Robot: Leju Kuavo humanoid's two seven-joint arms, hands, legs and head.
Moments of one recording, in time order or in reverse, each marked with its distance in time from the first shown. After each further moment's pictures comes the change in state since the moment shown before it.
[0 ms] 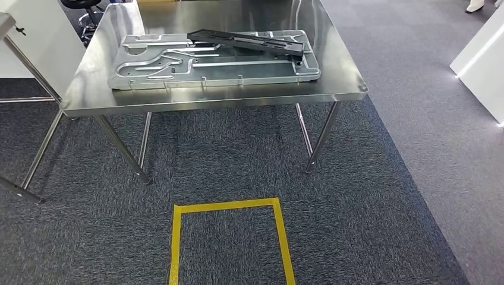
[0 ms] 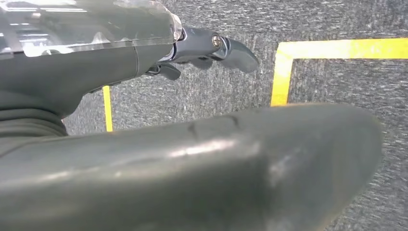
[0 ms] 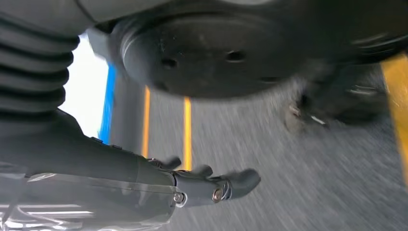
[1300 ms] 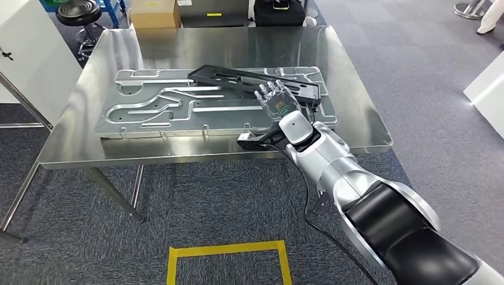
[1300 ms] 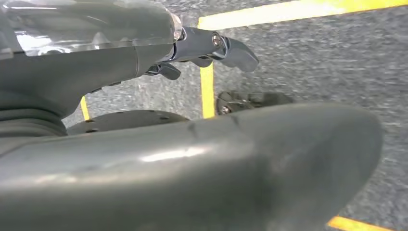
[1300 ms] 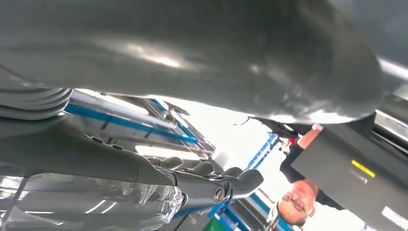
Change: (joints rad) left arm -0.028 -0.042 -0.011 -0.001 -0.058 -0.072 0.053; right arm -1.039 -0.159 1.723 -0.037 0.538 -0.040 -0.075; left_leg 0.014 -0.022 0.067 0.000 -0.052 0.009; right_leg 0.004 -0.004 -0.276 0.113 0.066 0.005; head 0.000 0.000
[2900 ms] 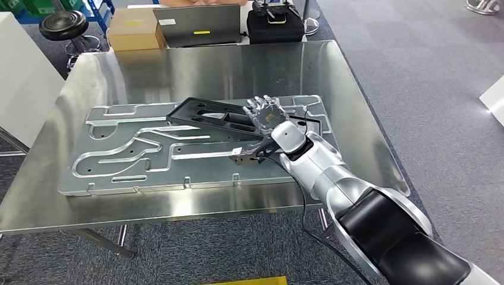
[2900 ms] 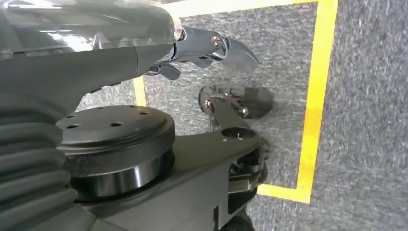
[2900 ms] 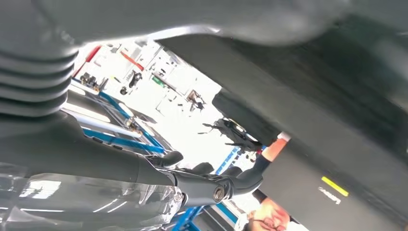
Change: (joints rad) left arm -0.001 0.006 0.033 0.002 0.001 -0.020 -0.114; right arm 0.038 0.056 0.005 0.011 -0.012 0.007 -0.087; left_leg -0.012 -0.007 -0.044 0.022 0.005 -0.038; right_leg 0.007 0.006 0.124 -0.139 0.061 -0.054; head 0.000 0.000
